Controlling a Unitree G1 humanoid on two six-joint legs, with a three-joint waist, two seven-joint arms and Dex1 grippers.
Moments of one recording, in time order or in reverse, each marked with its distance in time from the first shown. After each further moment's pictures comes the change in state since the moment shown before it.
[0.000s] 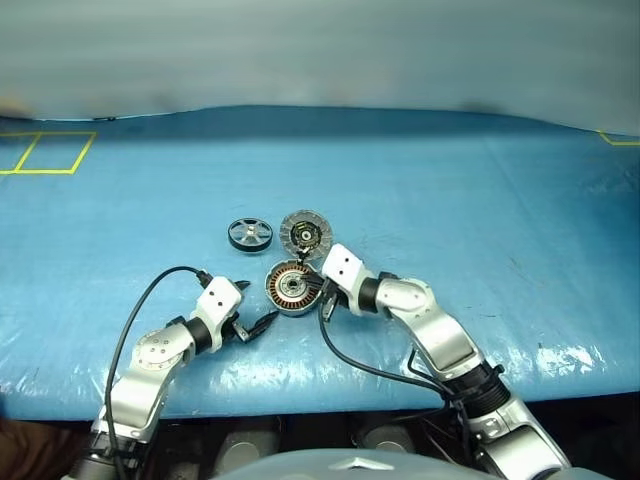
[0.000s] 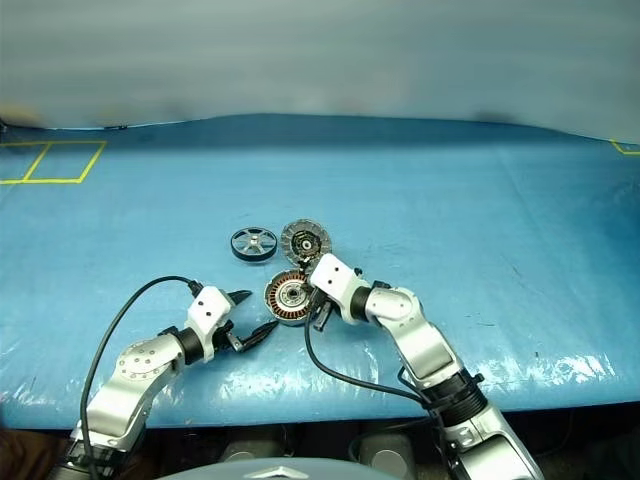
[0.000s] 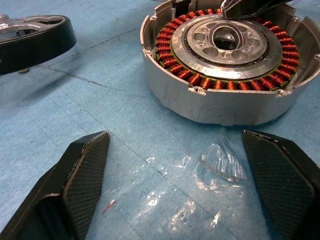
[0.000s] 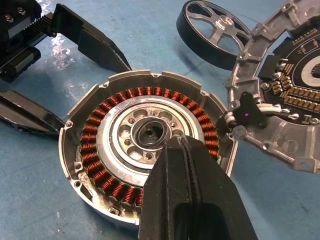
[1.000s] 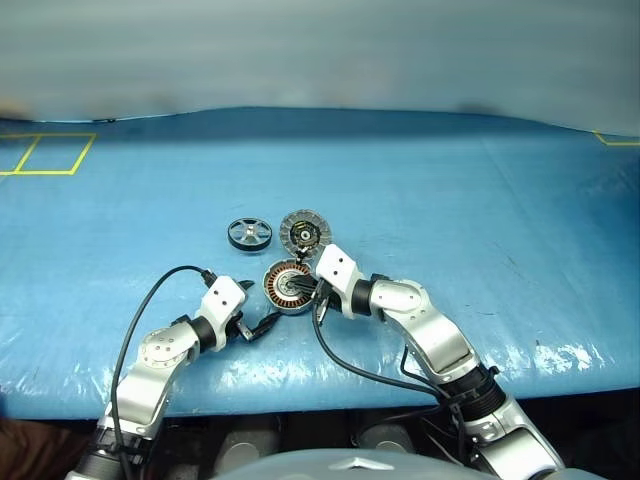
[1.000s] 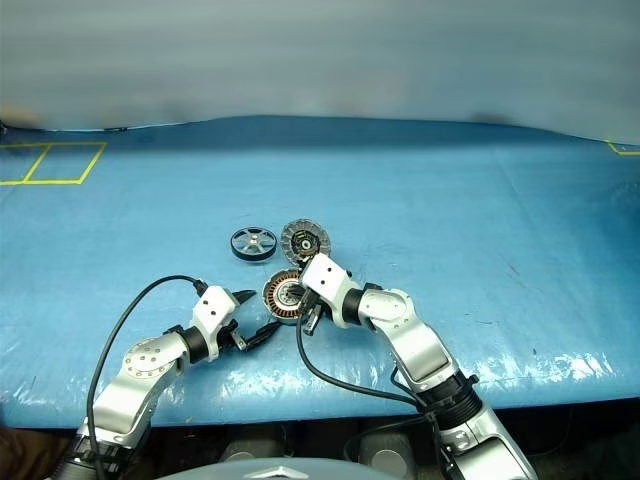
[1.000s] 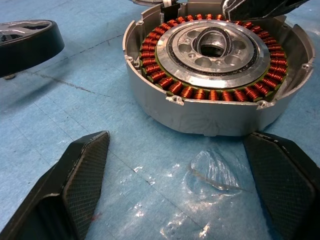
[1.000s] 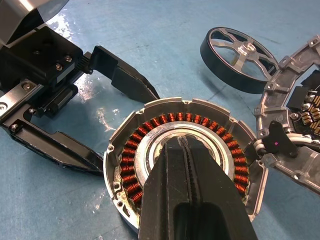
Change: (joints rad) left arm -0.016 -0.013 -0.016 0.020 0.008 -0.004 0.000; right arm 0.002 0.029 0.007 -0.046 0.061 0.042 0.012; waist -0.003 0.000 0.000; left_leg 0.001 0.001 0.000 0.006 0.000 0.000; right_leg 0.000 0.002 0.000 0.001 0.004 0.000
